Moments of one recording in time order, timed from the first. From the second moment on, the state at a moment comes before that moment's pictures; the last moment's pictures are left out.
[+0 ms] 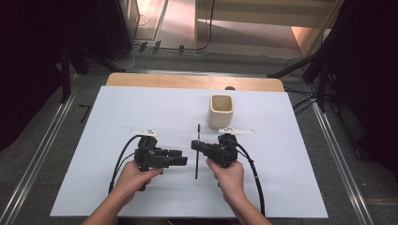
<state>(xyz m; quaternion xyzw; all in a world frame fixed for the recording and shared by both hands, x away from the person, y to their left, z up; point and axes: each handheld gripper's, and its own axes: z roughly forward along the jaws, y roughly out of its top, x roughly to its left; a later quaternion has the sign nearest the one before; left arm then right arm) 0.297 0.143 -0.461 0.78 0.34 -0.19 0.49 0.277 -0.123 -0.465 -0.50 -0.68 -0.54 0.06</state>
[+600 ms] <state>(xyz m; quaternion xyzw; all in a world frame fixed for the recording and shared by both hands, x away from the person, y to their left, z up) 0.294 0.156 -0.457 0.82 0.33 -0.13 0.45 0.278 -0.126 -0.466 -0.50 -0.68 -0.53 0.07</state>
